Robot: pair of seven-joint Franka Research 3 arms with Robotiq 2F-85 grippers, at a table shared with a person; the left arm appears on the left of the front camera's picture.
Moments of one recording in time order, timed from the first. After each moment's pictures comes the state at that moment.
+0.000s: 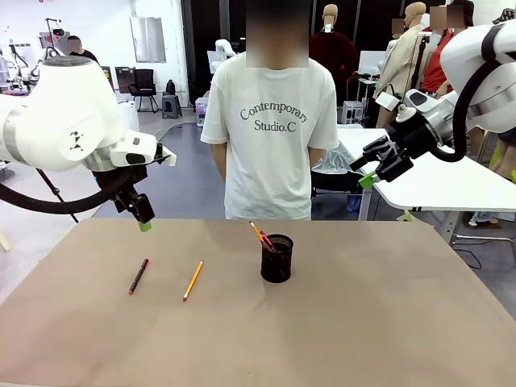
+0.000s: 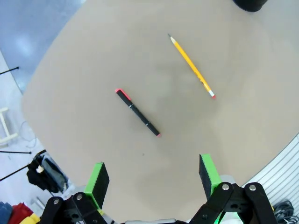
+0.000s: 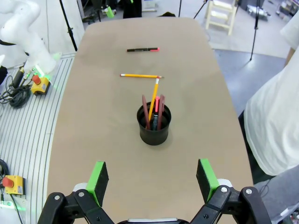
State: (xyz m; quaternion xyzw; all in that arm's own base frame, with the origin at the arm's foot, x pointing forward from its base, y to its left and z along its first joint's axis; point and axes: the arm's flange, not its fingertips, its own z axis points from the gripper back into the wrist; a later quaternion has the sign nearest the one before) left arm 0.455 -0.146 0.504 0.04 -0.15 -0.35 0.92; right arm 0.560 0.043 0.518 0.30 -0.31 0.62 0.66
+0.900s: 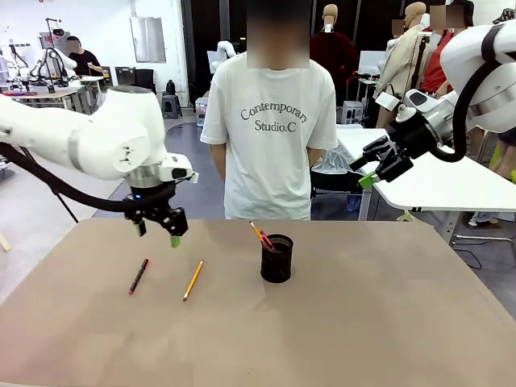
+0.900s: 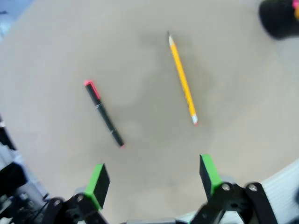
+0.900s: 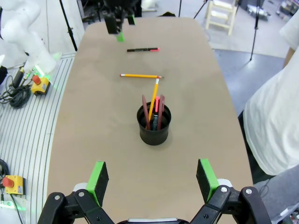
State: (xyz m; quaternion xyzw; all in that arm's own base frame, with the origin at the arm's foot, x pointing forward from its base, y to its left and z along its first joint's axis) left arm 0.501 -0.208 0.440 0.03 -0.07 -0.20 0.98; right arm 0.560 0.043 0.519 0.30 -0.31 0.62 0.66
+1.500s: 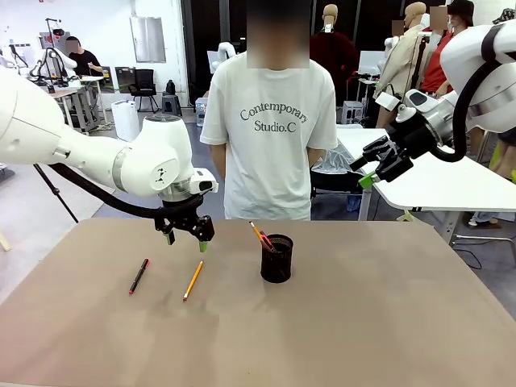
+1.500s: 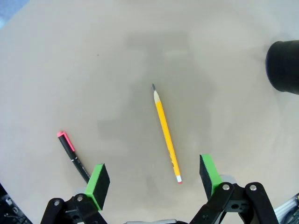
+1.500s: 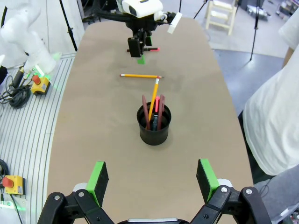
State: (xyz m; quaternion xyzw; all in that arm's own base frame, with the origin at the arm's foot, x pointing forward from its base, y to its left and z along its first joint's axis) left arm 0.552 -0.241 0.387 0.00 -0.08 -0.17 0.98; right arm 0.560 0.043 0.519 0.30 -0.31 0.62 0.66
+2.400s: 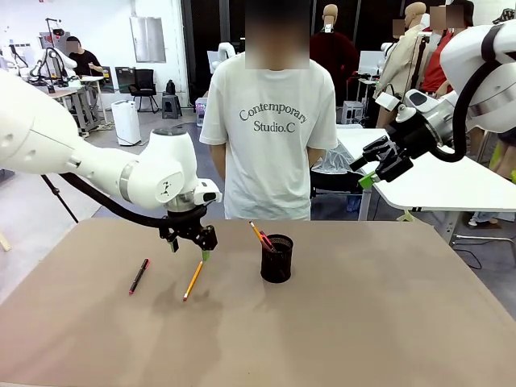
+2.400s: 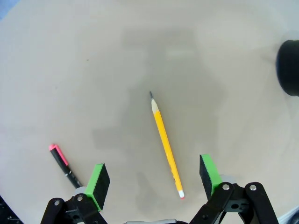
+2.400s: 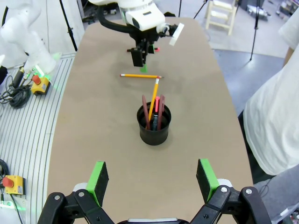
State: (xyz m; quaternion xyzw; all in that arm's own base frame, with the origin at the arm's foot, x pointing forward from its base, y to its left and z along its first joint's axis) left arm 0.561 -0.248 0.353 0.01 -0.08 -0.18 0.98; right arm 0.560 0.043 0.519 0.30 -0.31 0.62 0.66
